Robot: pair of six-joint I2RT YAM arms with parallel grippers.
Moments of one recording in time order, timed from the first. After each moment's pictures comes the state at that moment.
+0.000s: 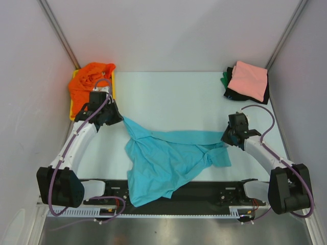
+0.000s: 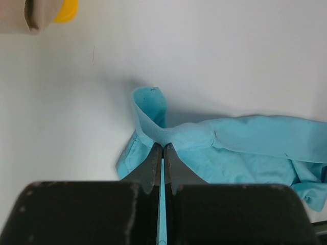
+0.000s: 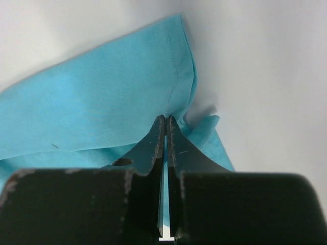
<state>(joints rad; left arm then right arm) -0.10 1.25 1.04 -0.61 0.12 -0.41 0.19 1.21 0.65 -0.40 0.13 0.61</state>
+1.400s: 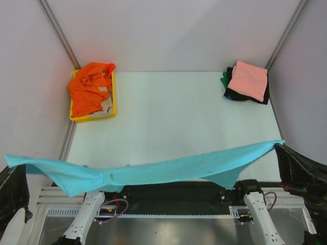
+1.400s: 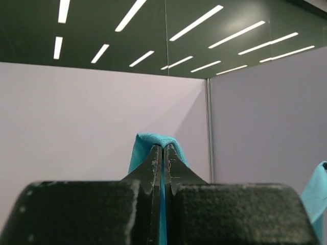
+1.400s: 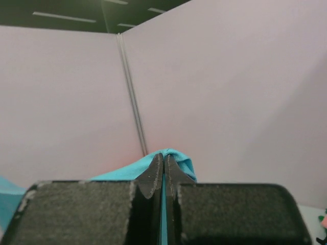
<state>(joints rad) -0.10 0.50 1.91 -0.53 0.32 -0.31 0.09 0.32 1.48 -0.55 -0.35 0.46</state>
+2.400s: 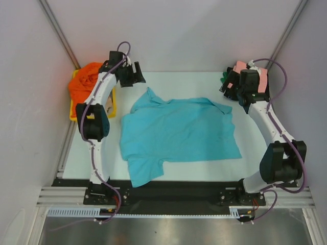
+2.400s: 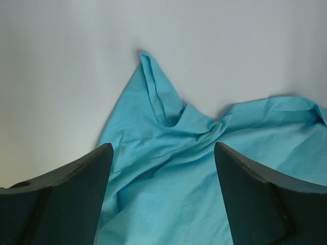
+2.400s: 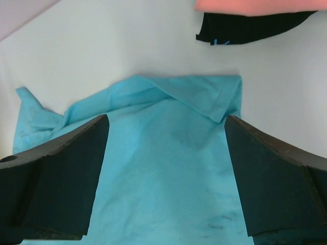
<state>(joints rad) -0.11 2.26 2.14 -0.71 0.32 -0.30 0.08 1.48 1.29 -0.34 0.13 0.48</state>
